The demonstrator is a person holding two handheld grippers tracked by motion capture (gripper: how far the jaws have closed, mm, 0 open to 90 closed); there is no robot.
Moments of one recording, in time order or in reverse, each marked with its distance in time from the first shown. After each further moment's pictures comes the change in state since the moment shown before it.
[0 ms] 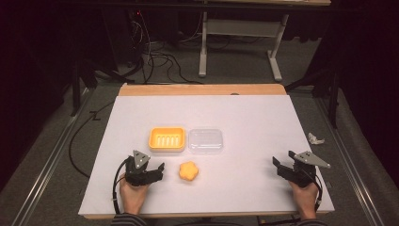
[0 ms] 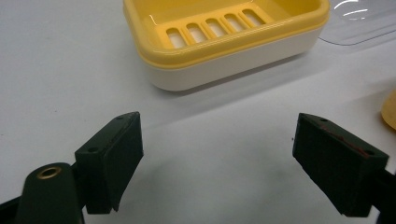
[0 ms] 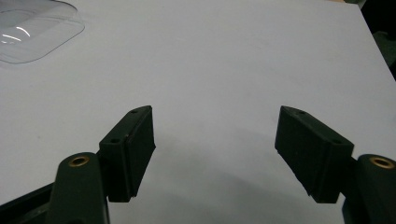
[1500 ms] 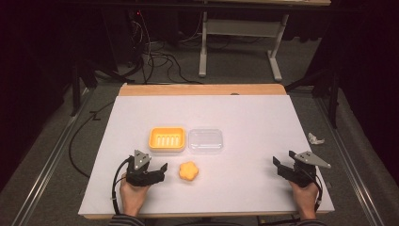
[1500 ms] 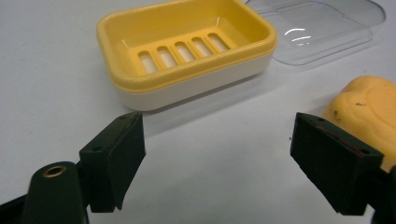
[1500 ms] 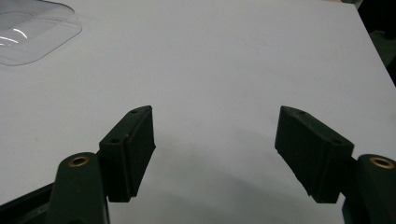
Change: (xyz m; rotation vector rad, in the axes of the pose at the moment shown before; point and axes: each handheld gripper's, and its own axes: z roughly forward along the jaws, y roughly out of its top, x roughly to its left) left arm -0.008 0.010 -0.014 -0.043 -0.094 0.001; right arm -0.001 0.000 0.000 -0.003 -0.008 0.005
